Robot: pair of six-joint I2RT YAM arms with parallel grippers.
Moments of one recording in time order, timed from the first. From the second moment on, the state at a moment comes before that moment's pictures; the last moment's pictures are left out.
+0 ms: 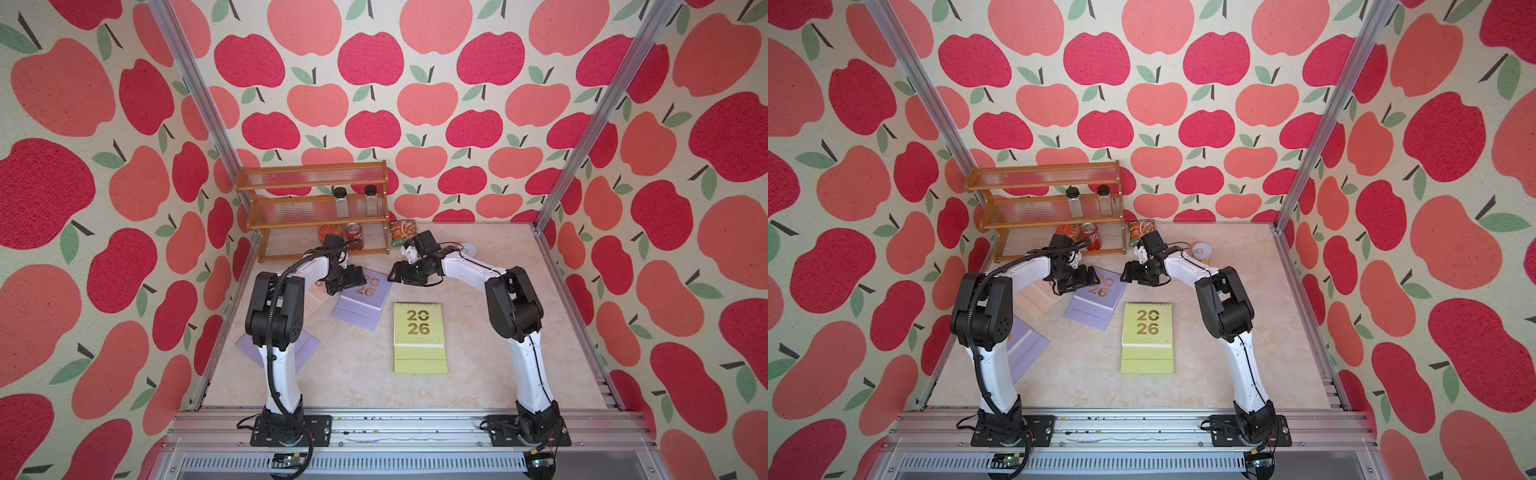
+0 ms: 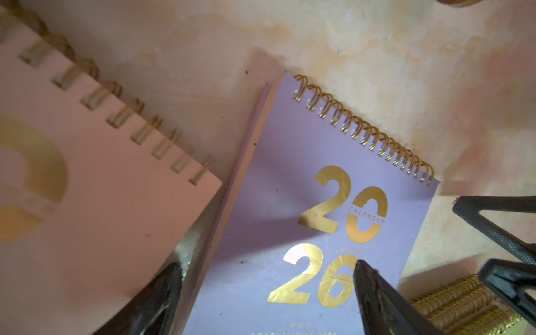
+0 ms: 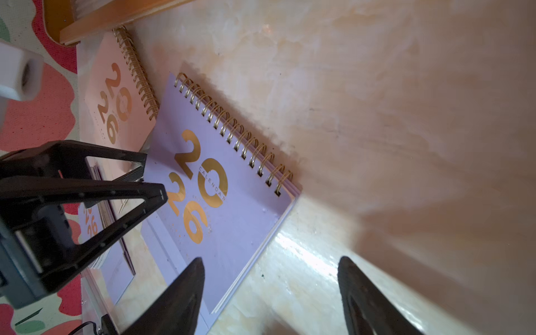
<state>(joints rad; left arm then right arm) -0.21 2.02 1.40 -0.59 0.28 -0.35 0.60 2.25 1.74 -0.50 -0.46 0.47</state>
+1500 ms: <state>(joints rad) -0.18 1.97 1.29 -0.44 0.40 -0.40 0.61 2.32 1.75 -0.24 -0.67 0.70</state>
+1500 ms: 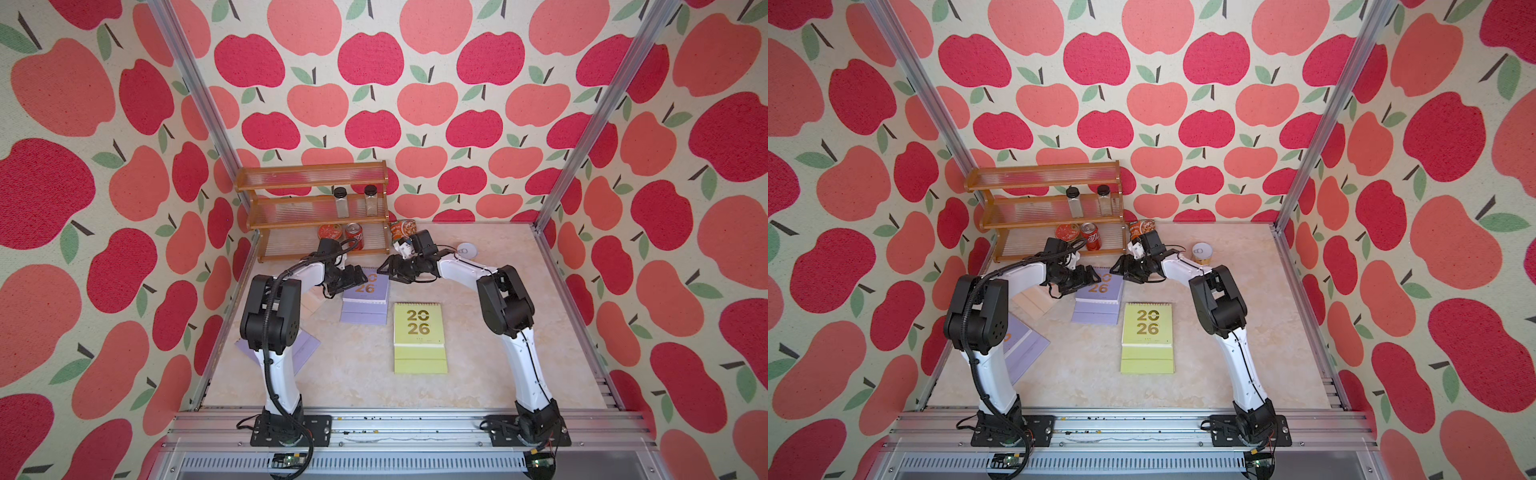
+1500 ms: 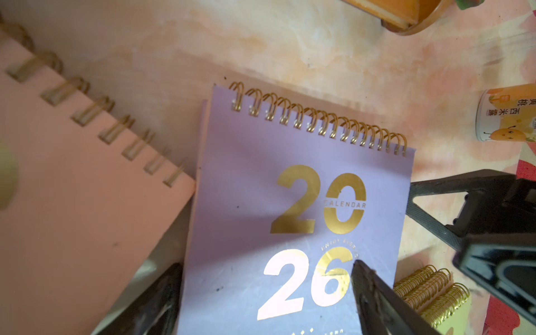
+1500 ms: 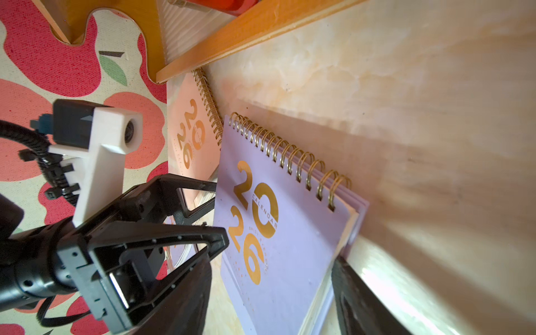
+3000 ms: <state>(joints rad) -0.13 1.76 1.22 -0.49 0.35 -0.39 0.68 2.29 1.68 -0.13 -0.79 0.76</state>
